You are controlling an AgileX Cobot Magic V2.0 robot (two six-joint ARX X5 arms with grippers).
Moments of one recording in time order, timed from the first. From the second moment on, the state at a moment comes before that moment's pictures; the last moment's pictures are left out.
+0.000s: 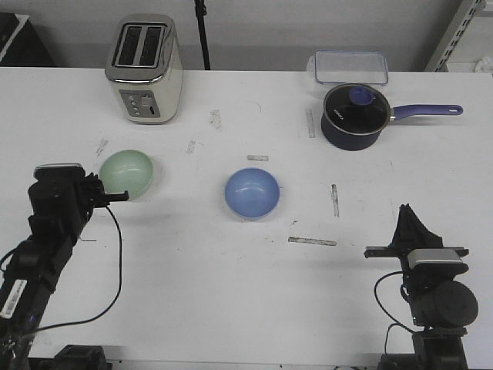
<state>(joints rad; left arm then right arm) -0.01 1.04 0.97 -0.30 -0.12 -0.04 0.02 0.43 0.40 0.11 -0.03 0.07</state>
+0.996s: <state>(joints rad) 0.30 1.56 1.30 -0.62 0.31 -0.42 0.02 0.43 0.40 0.11 -0.03 0.07</state>
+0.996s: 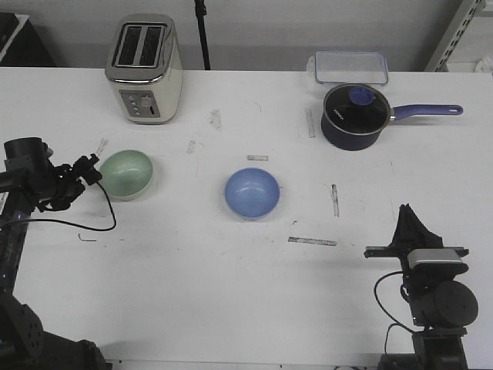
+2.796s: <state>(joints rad) -0.24 1.53 1.43 -0.51 0.22 -0.67 0.02 0.43 0.40 0.11 -0.03 0.07</state>
